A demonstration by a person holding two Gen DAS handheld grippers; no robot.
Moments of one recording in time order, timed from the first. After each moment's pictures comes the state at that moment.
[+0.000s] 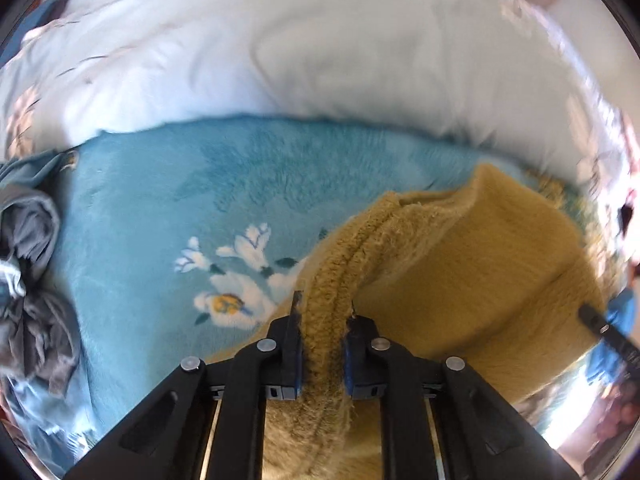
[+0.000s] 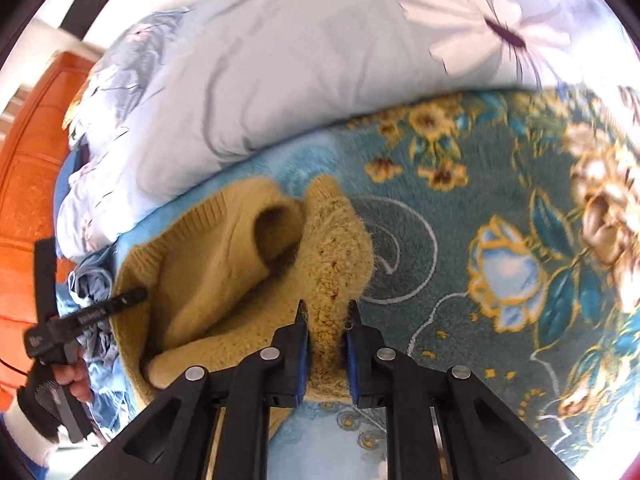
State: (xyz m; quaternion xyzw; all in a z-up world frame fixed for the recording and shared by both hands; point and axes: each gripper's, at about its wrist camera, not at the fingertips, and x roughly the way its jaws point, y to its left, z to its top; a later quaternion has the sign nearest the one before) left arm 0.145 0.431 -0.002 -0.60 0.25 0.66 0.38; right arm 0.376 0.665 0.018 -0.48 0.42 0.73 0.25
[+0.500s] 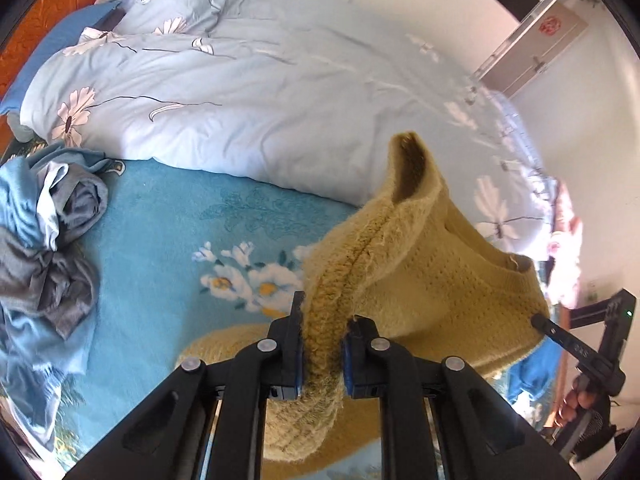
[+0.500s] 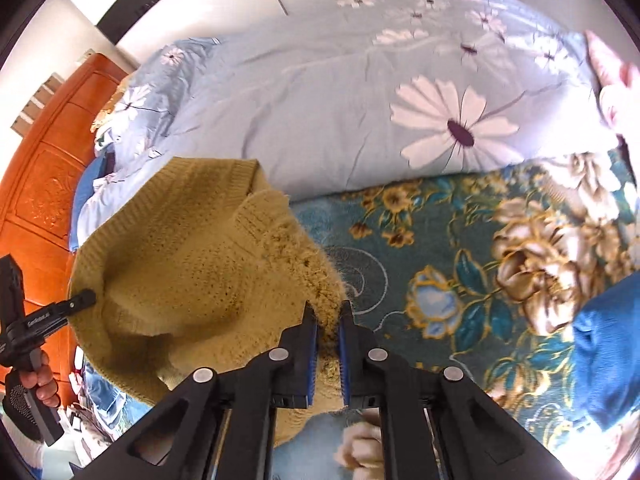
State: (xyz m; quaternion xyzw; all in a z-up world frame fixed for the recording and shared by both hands) left arm 0.159 0.374 0.132 -0.57 0.12 0.69 0.43; right arm 0.438 0.649 0.128 -0.44 0.36 0.77 0.27
